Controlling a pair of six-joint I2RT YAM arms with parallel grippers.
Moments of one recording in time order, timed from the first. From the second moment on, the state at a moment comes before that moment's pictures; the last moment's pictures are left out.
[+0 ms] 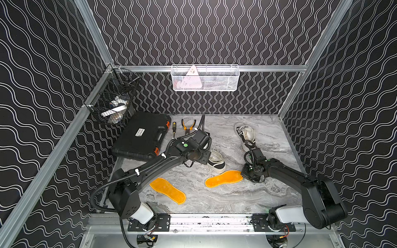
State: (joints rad) left arm -0.70 1.54 1.36 -0.84 -0.05 -0.27; right arm 0.32 1.38 0.67 -0.55 -0.14 0.74
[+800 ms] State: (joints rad) left arm -0.54 1.64 1.50 -0.78 0.66 0.29; right arm 0.38 1.20 1.00 -0.54 -0.48 0.18
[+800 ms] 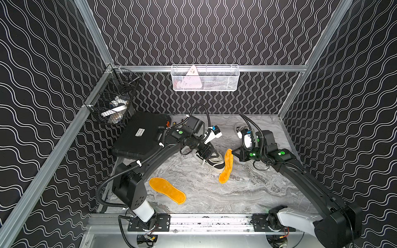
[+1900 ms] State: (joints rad) left arm -0.51 1.65 1.64 -0.81 0.79 0.42; right arm 0.38 1.36 1.30 -0.63 -0.87 -0.05
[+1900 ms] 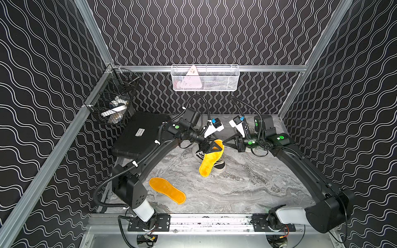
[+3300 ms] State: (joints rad) left arm -0.48 1.53 1.42 -0.53 0.71 0.10; right arm 0.44 1.40 0.95 0.03 -0.88 0.29
